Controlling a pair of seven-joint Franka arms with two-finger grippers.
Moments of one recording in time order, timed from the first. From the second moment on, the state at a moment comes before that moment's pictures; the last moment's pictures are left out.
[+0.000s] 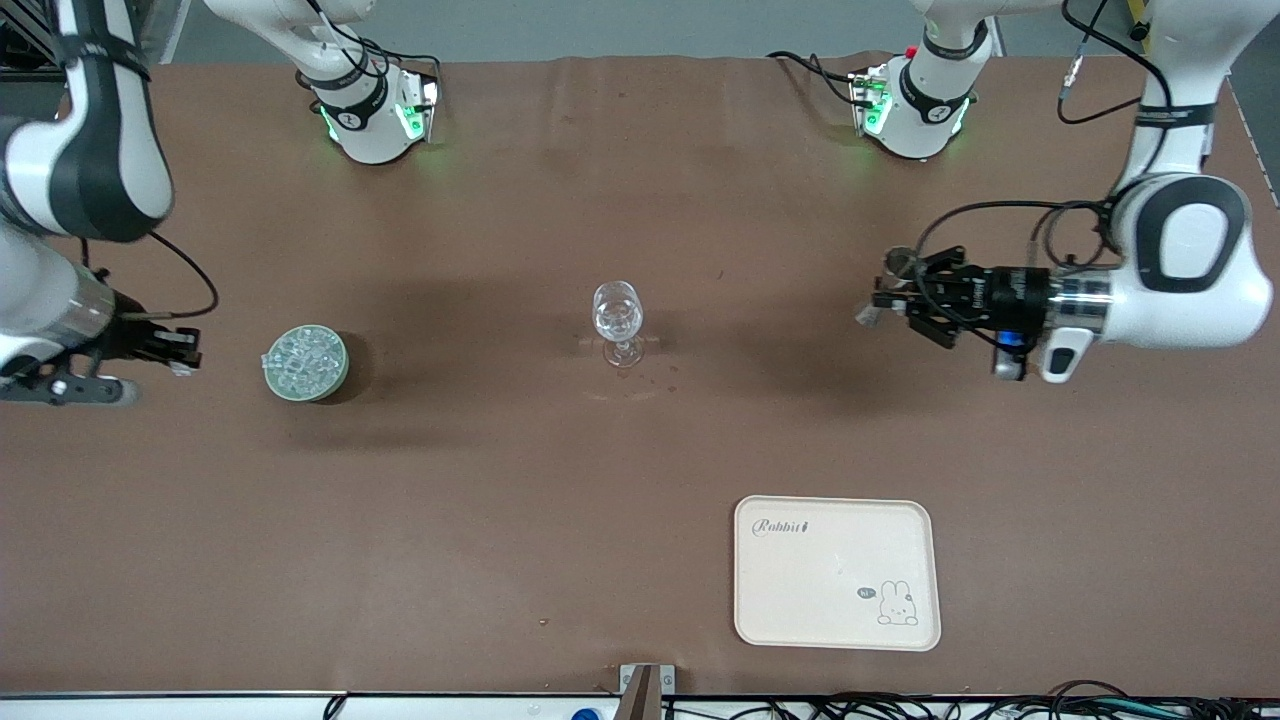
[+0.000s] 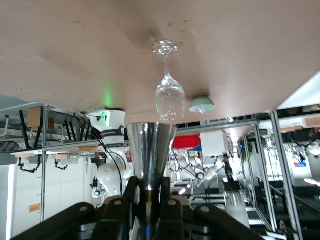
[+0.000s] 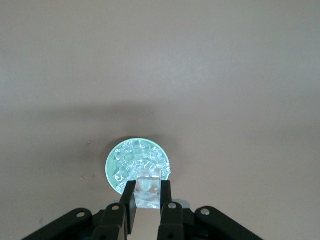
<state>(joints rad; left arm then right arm) 0.07 0.19 -0.11 -2.04 -1.13 1.62 -0.80 -0.02 0.09 -0.06 -1.81 -0.08 1.89 -0.02</state>
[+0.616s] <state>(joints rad) 0.06 0.26 -0.57 -2.10 -1.22 2.26 -1.04 -0.02 0.01 -0.07 -1.53 -0.05 1.53 -0.02</state>
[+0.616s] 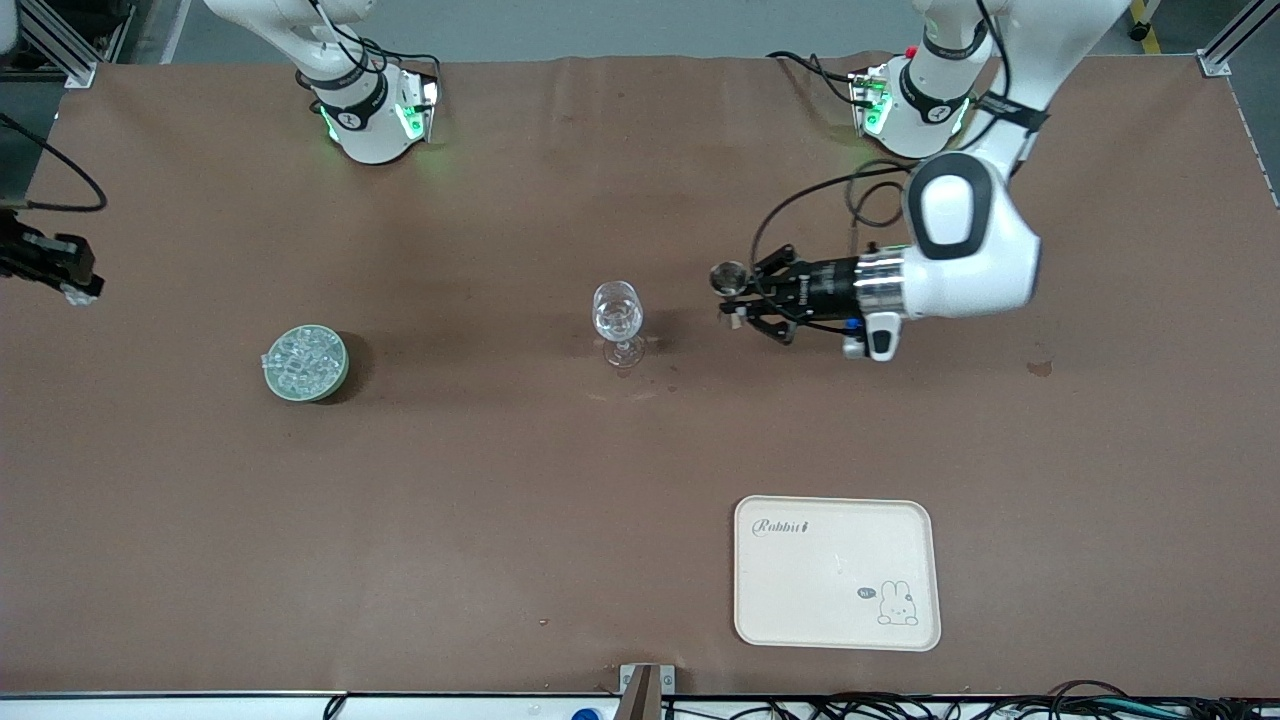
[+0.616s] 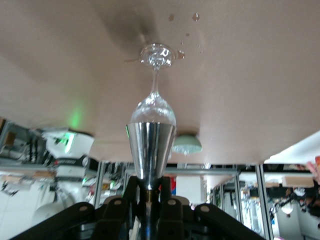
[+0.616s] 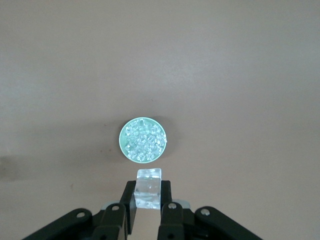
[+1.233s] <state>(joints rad) 0.04 0.39 -0.68 -2.03 -1.12 2.44 -1.04 -0.04 0.01 -0.07 -1.45 -0.05 1.50 -0.02</state>
